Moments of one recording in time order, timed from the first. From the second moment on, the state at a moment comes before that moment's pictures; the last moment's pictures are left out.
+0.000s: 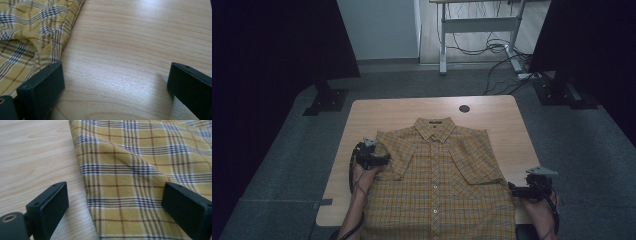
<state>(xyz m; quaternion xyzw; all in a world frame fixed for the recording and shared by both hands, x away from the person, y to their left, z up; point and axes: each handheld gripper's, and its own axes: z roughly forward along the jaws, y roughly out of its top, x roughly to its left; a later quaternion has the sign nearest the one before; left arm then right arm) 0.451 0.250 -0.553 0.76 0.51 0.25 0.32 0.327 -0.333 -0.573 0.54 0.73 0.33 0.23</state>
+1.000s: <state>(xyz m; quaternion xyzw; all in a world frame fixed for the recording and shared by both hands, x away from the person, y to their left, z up) 0.451 0.252 -0.554 0.75 0.52 0.24 0.33 0.341 -0.331 -0.553 0.54 0.73 0.35 0.23</state>
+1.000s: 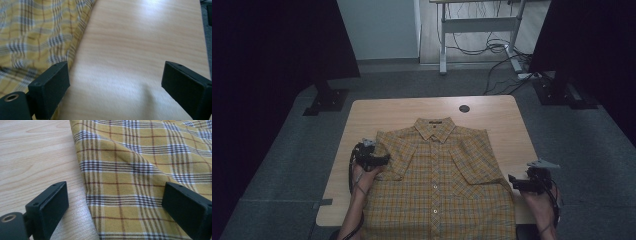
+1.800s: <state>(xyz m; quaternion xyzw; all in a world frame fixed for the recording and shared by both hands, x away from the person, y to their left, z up) 0.450 0.252 -0.554 0.75 0.52 0.24 0.33 0.382 -0.299 -0.544 0.51 0.74 0.39 0.21</state>
